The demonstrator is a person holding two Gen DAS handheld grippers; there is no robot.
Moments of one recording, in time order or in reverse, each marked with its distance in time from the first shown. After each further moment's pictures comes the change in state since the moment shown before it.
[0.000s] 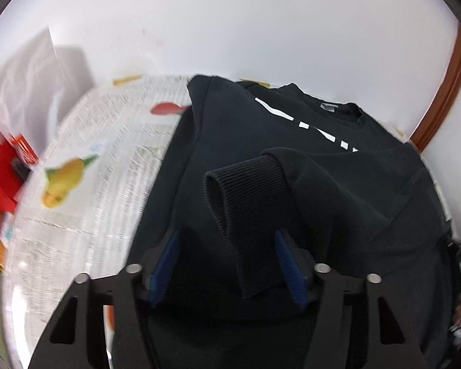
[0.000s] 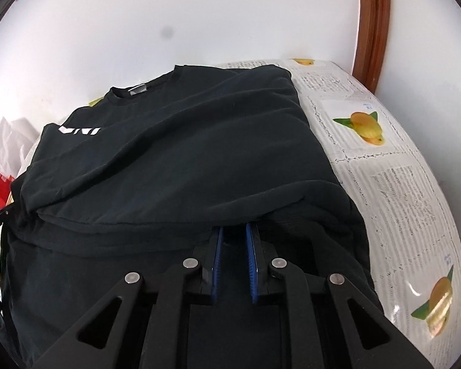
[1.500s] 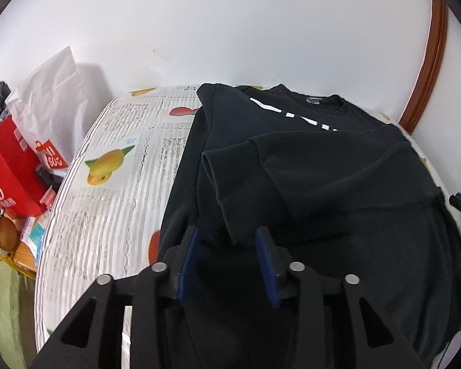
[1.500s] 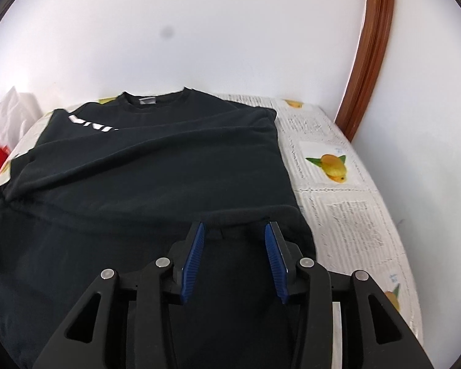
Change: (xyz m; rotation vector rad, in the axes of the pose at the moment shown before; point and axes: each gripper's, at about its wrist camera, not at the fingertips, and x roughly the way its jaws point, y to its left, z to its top) left arm -0.072 0.001 -0.050 0.089 -0.052 0.049; right arm -0.076 0.009 -0.025 -0.148 -0.146 -0.096
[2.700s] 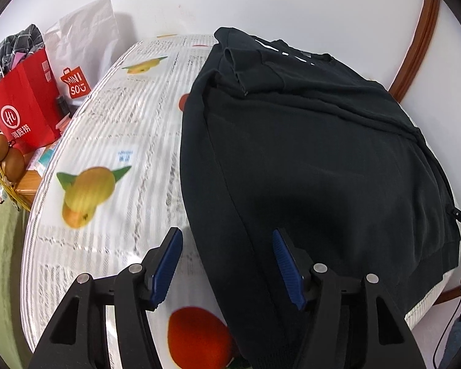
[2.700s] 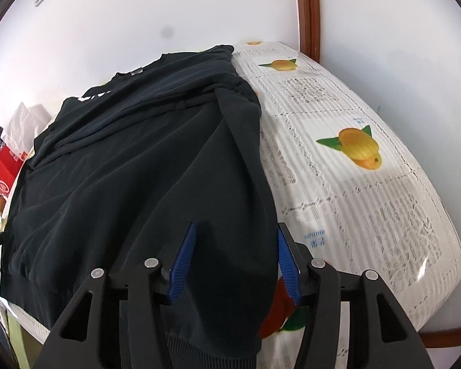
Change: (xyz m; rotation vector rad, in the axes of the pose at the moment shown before) left arm -0.060 0.019 -0.136 -0.044 0.115 -0.021; right arm -0.054 -0.054 -0.146 0.214 0.107 0.084
